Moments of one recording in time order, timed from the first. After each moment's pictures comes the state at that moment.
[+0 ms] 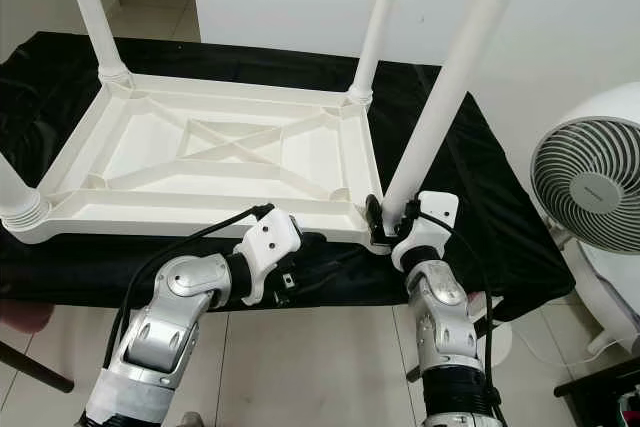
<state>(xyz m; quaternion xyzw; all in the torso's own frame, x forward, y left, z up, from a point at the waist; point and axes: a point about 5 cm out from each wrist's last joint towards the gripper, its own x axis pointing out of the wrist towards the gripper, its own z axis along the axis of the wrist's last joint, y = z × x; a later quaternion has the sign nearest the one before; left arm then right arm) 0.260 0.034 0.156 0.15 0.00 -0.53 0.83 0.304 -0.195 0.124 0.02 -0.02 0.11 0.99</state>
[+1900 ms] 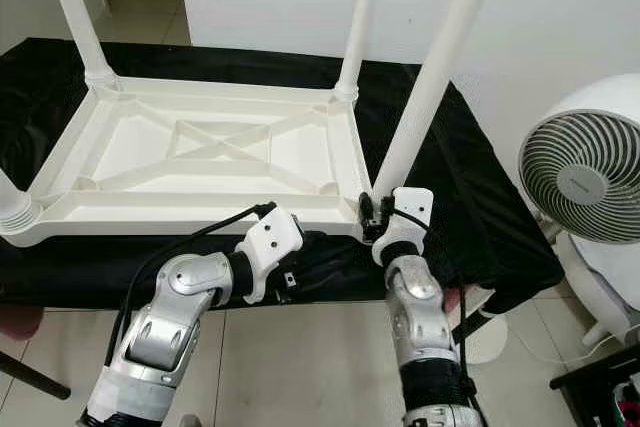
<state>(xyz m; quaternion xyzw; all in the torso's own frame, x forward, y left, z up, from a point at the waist) 0.261 0.033 0.158 0.15 0.00 -0.53 0.83 0.310 -0.154 0.122 0.04 -0.03 -0.01 1.00</state>
